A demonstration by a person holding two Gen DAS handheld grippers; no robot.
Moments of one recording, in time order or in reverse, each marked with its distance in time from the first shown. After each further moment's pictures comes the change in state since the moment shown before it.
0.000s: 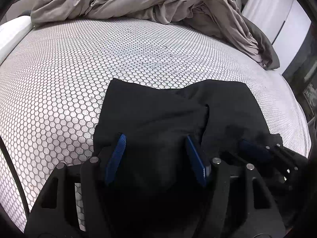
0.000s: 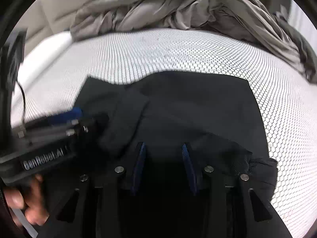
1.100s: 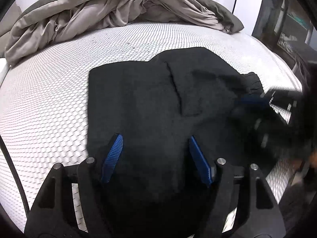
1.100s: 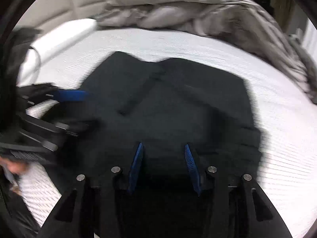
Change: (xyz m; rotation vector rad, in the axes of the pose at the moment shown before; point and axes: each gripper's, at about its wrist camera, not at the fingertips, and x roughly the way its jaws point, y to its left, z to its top) left arm -0.049 0.002 -0.055 0.345 0.005 -0.082; right arm -0.026 -0.006 -0.045 -0.145 -0.048 -0.010
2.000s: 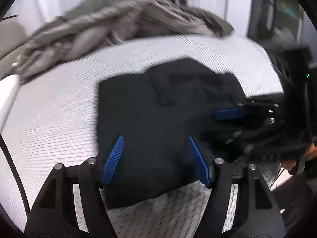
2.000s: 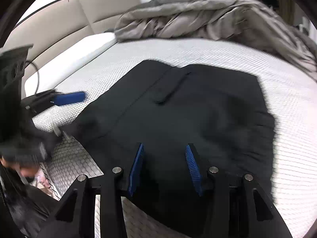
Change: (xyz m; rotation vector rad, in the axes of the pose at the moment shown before) left arm -0.030 -0.047 -0.028 0.092 -0.070 0.035; right arm -0.025 0.034 -0.009 0.053 -0.048 0.273
